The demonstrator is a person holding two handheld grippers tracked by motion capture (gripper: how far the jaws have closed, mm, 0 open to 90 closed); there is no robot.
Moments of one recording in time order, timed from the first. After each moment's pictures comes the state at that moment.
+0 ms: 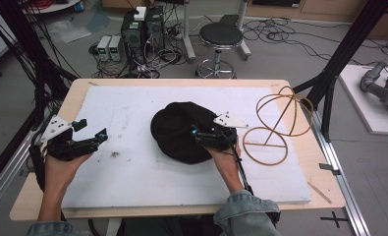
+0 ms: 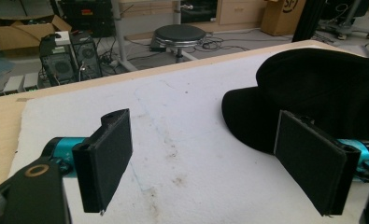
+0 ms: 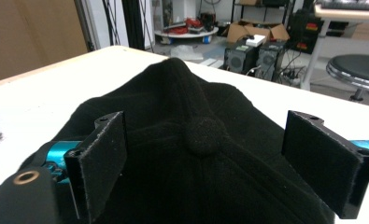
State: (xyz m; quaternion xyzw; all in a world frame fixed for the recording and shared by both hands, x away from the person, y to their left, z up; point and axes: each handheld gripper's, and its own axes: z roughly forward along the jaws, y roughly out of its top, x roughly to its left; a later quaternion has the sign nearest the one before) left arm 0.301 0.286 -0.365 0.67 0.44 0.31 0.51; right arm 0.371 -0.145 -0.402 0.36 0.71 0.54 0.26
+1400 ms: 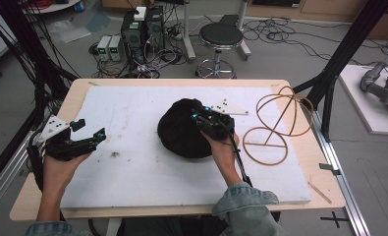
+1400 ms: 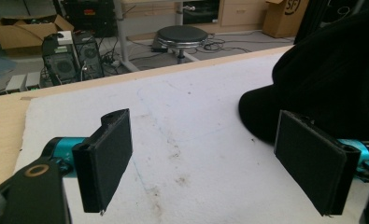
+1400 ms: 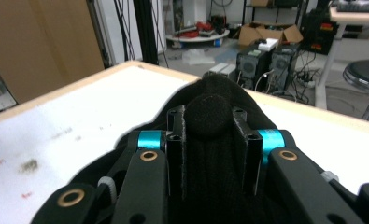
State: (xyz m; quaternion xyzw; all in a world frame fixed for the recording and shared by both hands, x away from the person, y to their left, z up) left arm 0.300 0.290 -0.364 0.67 0.44 0.31 0.52; right arm 0.369 -0.134 -0.353 0.36 0.70 0.56 0.24
